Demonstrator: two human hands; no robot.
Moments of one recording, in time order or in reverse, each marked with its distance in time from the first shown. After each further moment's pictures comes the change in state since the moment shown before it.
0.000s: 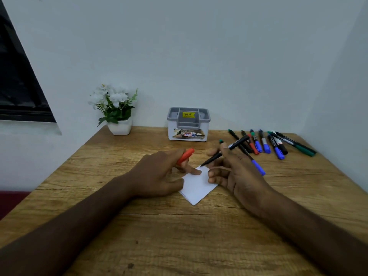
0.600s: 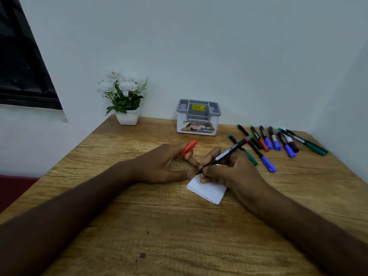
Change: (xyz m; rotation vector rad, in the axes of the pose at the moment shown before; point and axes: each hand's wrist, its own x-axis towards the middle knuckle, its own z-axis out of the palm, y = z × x) left_hand 0.000 -0.028 -0.001 -0.277 -0.023 0.090; right_hand -0.006 0.008 0.019 -0.330 -0.171 -0.099
